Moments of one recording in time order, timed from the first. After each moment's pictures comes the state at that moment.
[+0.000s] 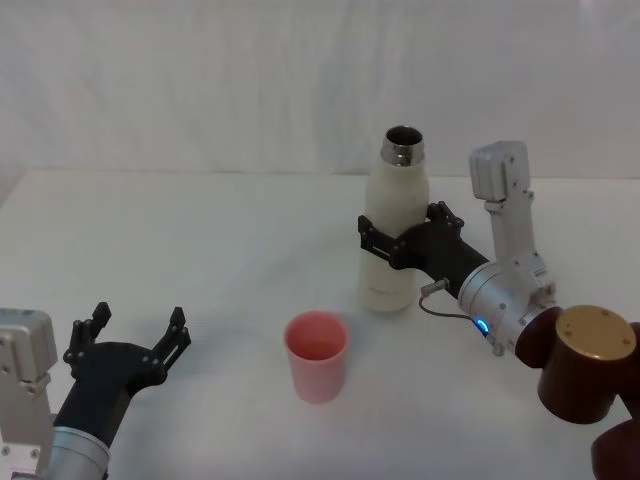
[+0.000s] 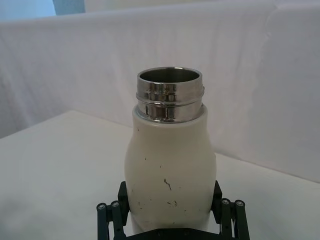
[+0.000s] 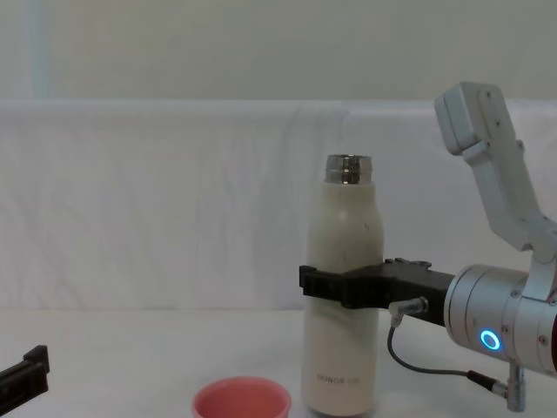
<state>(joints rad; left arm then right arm) 0.27 0.24 0.04 -1.85 -0.25 -0.02 -0.02 0.36 0.04 -0.30 -1.37 0.13 0.15 0.30</state>
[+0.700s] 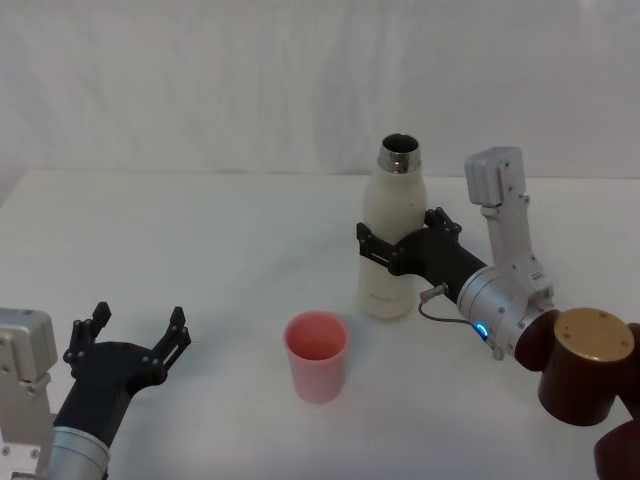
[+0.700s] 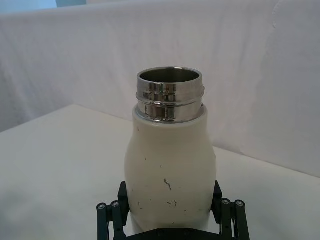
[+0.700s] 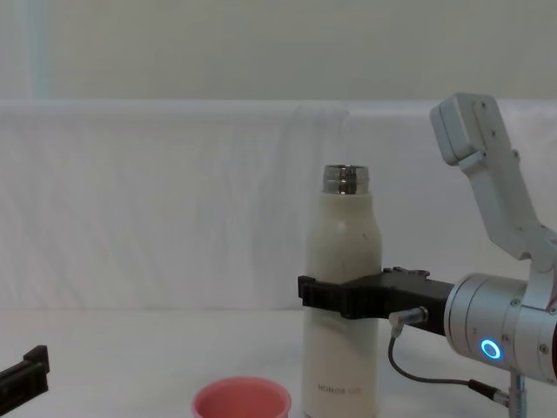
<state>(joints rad) 0.27 0.24 0.04 -1.85 -0.25 -0.02 -0.02 0.37 0.08 -0.34 -1.35 0.17 0.15 0.28</state>
